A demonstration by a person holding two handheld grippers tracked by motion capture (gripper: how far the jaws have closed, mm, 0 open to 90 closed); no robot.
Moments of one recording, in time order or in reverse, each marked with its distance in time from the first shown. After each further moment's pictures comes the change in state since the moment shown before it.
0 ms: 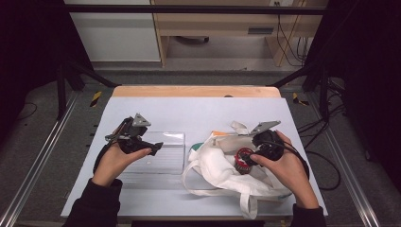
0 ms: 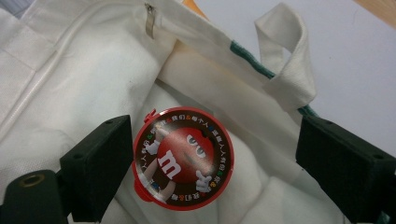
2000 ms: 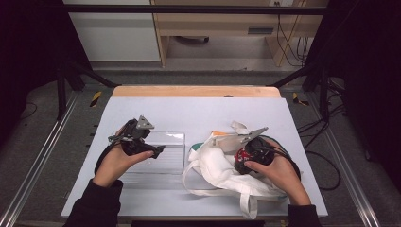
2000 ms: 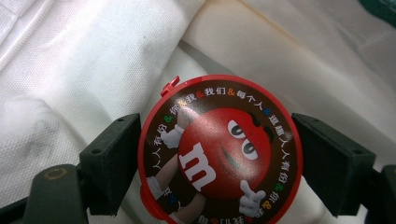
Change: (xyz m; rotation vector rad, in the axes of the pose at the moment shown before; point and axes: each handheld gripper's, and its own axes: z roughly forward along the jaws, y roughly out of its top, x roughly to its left) left arm -0.008 0.000 0.004 0.027 -0.018 0.043; right arm 0.006 -0.015 0.042 0.100 0.112 -0.024
